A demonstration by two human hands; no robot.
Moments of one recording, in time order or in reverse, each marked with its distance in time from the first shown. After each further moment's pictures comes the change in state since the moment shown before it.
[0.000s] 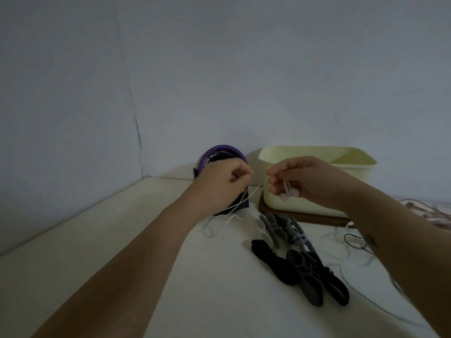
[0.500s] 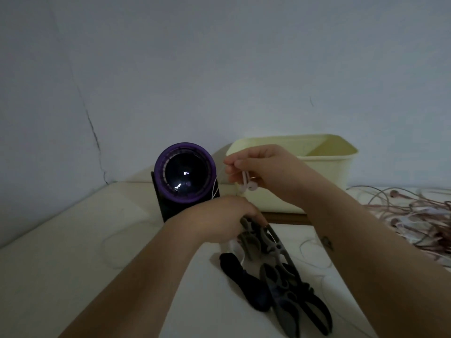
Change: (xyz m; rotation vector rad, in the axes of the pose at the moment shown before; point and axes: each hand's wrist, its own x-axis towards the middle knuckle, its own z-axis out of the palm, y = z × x) left_hand 0.041 0.000 0.071 0.400 -0.652 0.065; right_hand 0.027 0.010 -0.008 -0.089 0.058 -0.122
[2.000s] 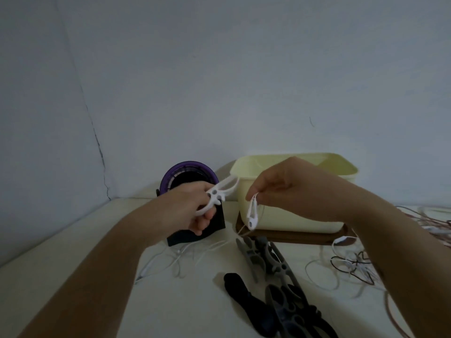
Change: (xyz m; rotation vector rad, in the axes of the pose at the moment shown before) left_hand -0.048 -0.015 -0.044 -0.937 0.322 -0.264; right_hand -0.035 -0.036 -0.019 -0.729 -0.088 -0.178
